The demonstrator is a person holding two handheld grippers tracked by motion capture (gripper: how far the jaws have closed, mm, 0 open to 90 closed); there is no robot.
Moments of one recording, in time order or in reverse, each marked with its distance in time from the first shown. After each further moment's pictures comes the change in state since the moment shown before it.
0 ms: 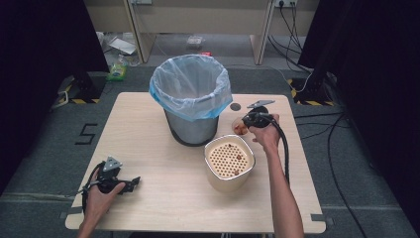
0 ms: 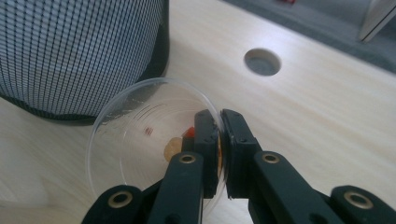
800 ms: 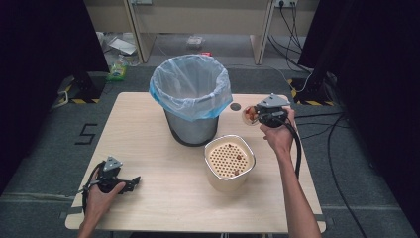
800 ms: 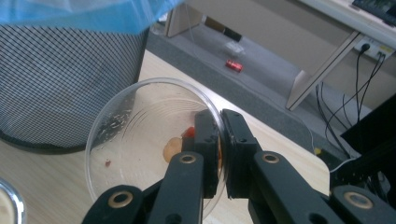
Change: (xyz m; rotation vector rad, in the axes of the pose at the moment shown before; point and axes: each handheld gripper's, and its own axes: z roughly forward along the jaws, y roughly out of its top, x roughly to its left) left arm 0.000 0.001 0.001 -0.001 0.002 -0.002; right arm 0.002 0.008 -0.067 -0.231 -0.171 -0.155
